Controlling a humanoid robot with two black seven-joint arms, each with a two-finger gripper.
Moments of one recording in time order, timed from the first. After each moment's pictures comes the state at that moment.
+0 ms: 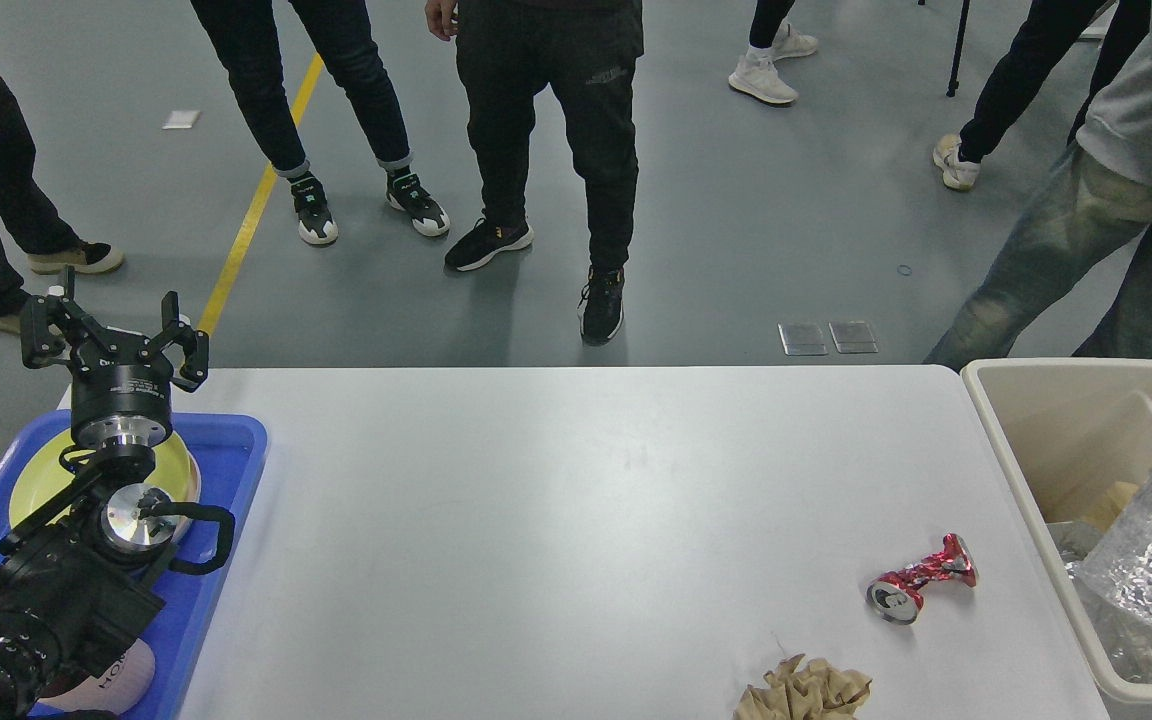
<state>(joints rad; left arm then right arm) -0.65 0.22 -0.96 -0.34 -0.08 -0.45 -0.67 1.07 -0.77 -1.02 0.80 0.26 -0.30 -0.07</state>
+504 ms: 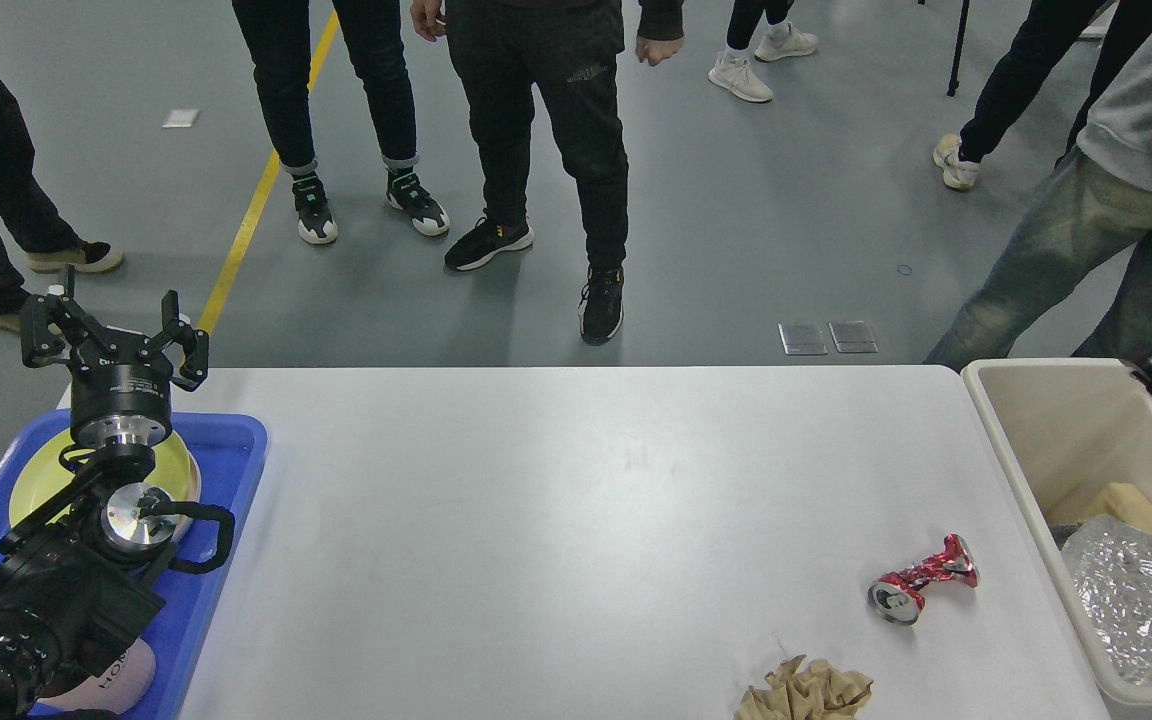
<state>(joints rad) -0.65 0.22 -0.96 -0.34 -0.08 -0.45 -0.67 1.41 -0.62 -1.16 0.88 0.26 -0.16 -0.07</state>
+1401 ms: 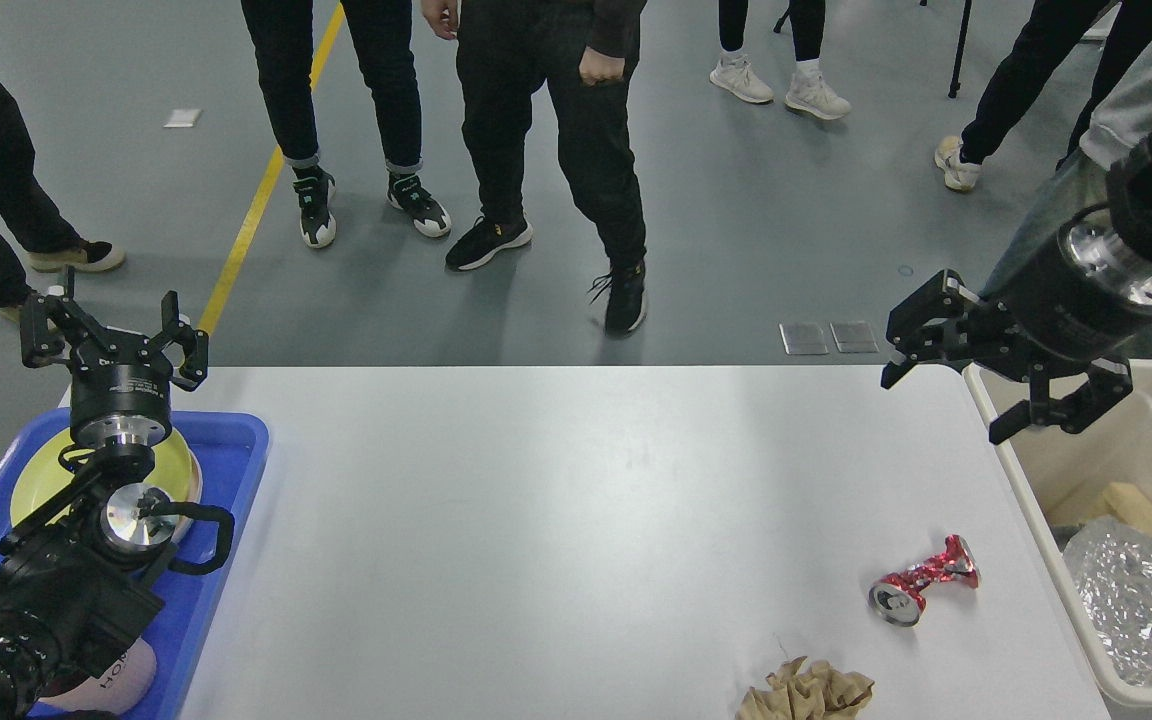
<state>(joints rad) -0.65 0.22 -0.96 -0.34 -0.08 -0.45 -0.67 2.05 -0.40 -1.43 1.21 0.26 0.91 -0.07</state>
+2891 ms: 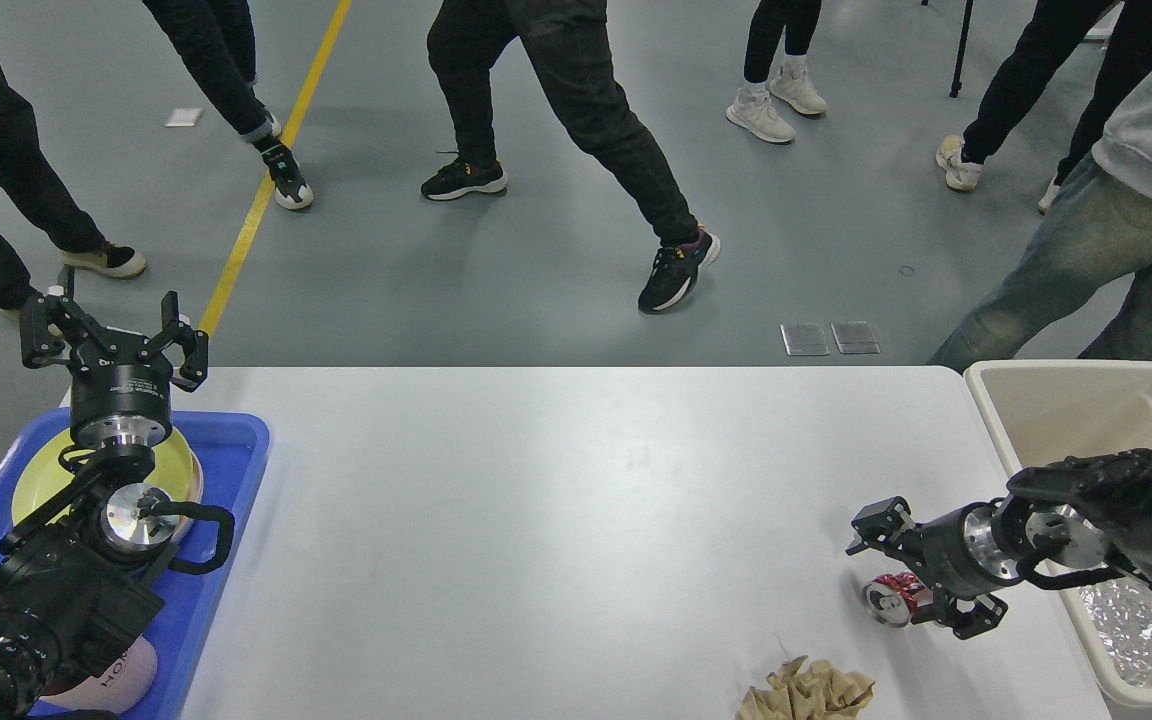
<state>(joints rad) -0.65 0.22 -0.96 -0.34 -0.08 -0.45 -0.67 1.07 -0.38 -0.93 0.71 0.26 0.48 -0.07</state>
